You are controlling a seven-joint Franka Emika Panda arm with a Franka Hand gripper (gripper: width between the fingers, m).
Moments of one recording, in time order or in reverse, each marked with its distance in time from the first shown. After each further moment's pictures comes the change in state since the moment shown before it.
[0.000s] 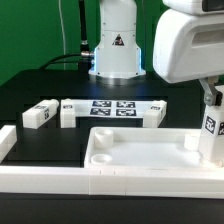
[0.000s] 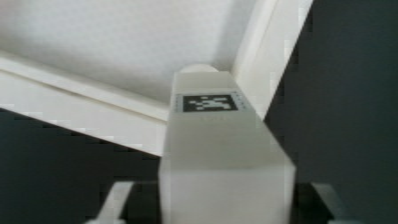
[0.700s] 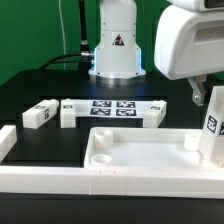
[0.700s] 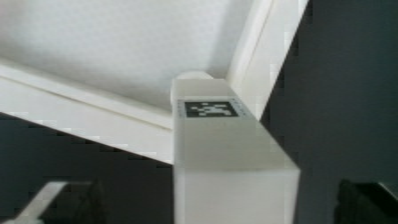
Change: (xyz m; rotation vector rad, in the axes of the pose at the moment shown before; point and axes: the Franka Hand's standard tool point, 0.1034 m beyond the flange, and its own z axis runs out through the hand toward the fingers) arm -0.001 -0.002 -0.003 0.003 -0.015 -0.005
